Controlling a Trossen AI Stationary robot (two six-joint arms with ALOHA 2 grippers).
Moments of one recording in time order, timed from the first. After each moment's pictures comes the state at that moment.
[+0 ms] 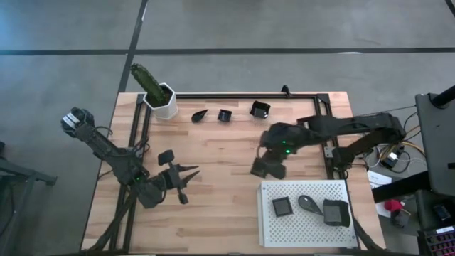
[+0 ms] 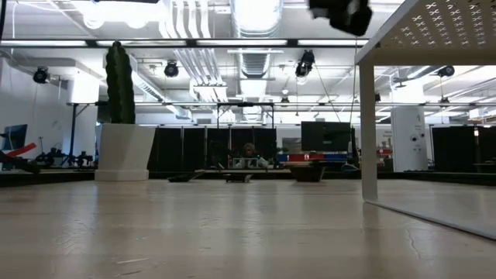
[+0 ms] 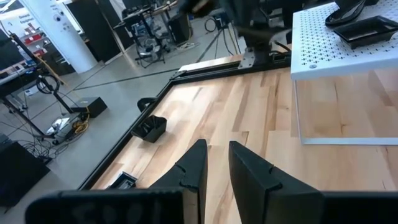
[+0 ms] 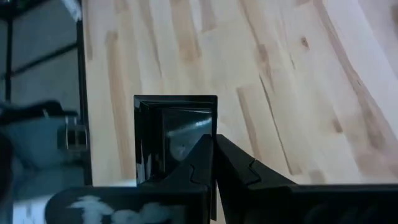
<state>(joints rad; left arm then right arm) -0.71 1.17 0.79 -0.09 -1.10 -0.16 0.10 1.39 1.37 -0.89 -0.11 0.45</state>
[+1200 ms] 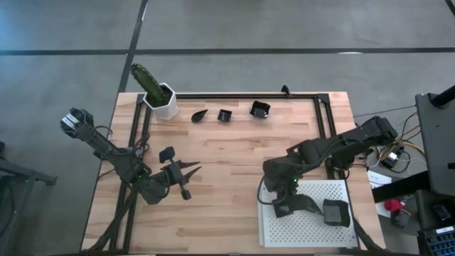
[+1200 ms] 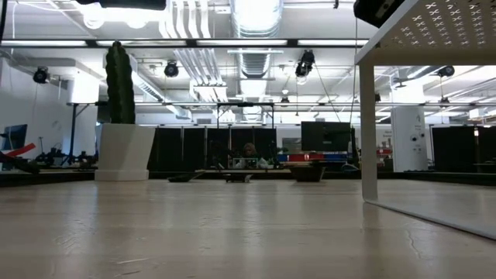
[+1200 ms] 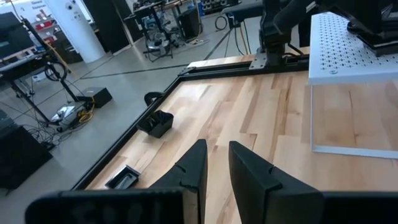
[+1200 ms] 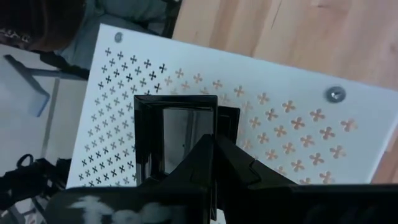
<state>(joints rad) -0.66 1.17 0.78 -0.08 -1.10 -0.21 0.33 1.51 1.36 -1.01 -0.45 0.20</state>
